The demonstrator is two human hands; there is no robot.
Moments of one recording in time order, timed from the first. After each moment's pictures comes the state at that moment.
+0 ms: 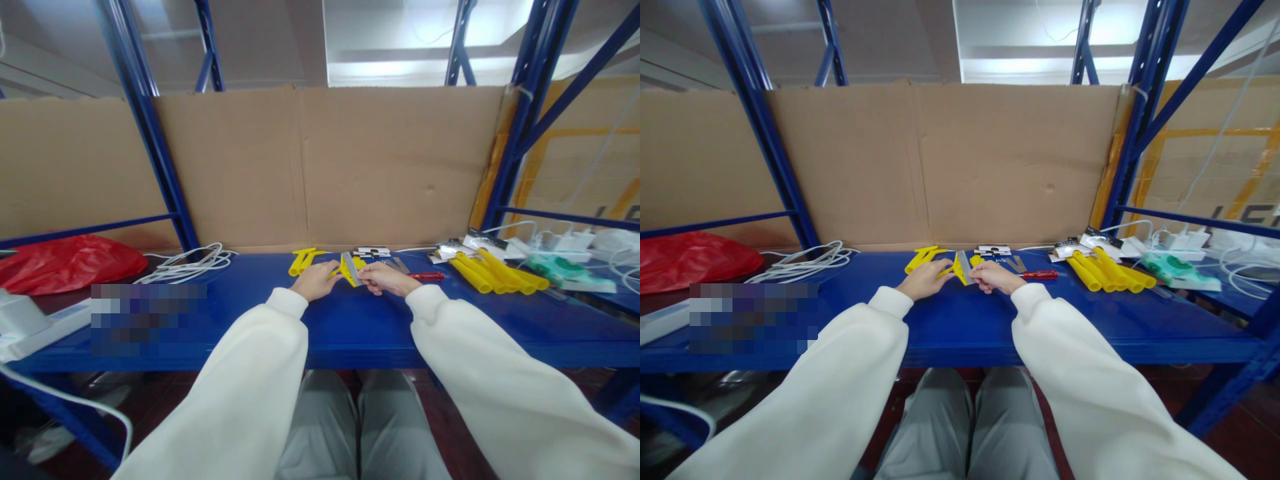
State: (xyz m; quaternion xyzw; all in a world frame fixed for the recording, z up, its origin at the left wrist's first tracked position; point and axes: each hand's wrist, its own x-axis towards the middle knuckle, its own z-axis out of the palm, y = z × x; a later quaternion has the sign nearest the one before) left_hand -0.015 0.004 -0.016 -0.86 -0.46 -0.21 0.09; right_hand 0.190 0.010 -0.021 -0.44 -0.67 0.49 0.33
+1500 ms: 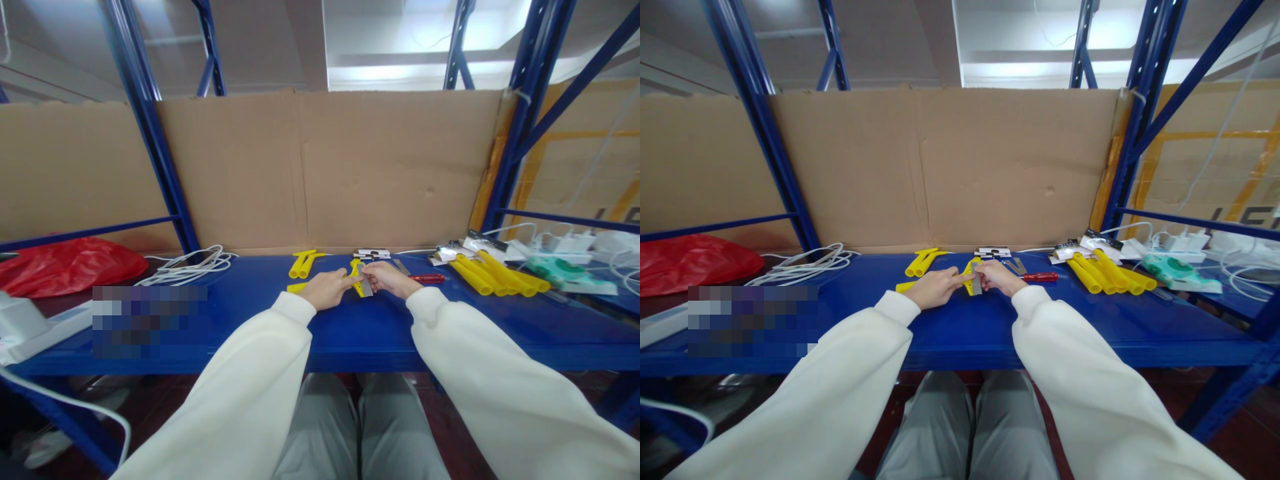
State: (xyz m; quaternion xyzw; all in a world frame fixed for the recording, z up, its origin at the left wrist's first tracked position) left_hand 0.002 -0.018 -0.011 -0.90 -0.39 -0.05 0.19; right_hand 0.188 0.016 -0.021 -0.49 -0.58 0.50 0.42
